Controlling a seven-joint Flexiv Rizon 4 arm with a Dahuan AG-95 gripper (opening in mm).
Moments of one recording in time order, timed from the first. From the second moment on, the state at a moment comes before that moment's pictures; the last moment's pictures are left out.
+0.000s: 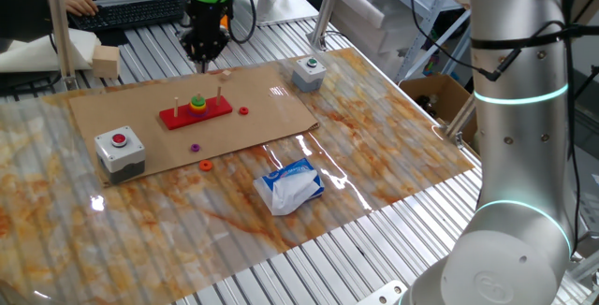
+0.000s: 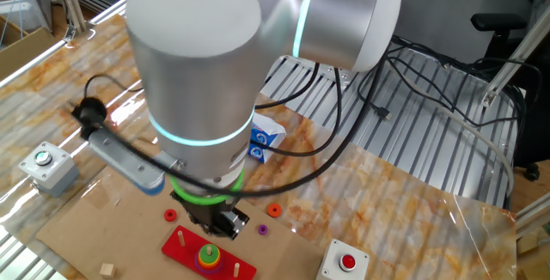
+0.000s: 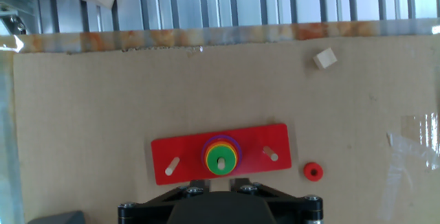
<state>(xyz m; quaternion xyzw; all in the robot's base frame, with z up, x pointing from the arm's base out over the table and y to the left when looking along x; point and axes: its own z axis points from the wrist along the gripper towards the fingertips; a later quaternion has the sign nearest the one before) 0.712 0.072 0.152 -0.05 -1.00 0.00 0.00</state>
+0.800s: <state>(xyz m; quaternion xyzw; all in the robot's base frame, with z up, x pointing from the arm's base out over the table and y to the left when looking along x) 0.714 0.072 0.152 0.00 -1.00 -0.02 0.03</state>
